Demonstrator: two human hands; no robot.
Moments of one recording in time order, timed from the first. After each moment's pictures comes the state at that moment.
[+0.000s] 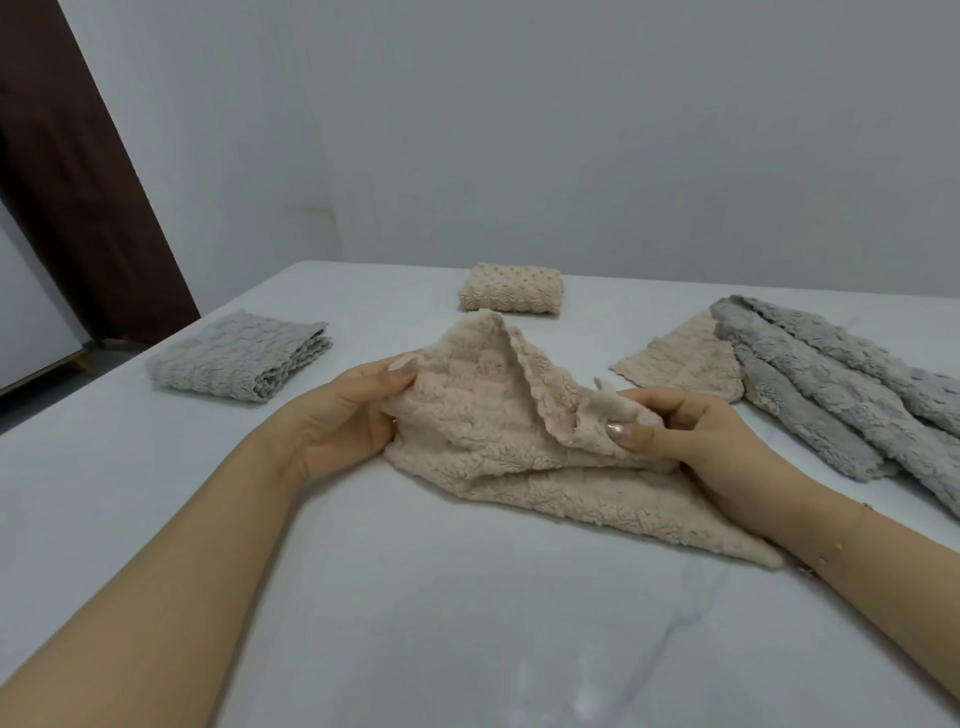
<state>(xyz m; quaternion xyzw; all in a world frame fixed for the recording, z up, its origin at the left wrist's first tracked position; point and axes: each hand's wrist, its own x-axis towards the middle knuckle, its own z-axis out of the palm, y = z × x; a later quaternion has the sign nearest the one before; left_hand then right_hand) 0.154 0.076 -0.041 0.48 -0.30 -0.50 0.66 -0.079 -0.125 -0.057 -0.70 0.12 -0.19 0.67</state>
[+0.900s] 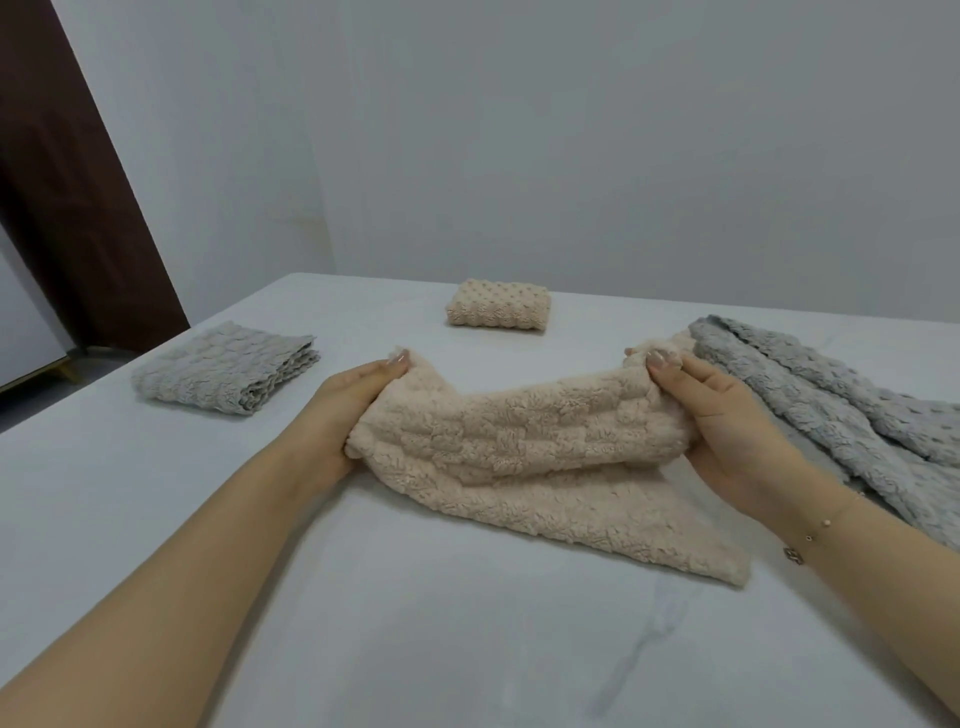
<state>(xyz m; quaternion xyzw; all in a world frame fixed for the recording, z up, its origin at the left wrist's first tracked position) 0.140 0.061 -0.040 0.59 -0.18 -0.32 0.72 -0.078 -0.148 -0.035 -0.58 0.19 -0.30 0.73</state>
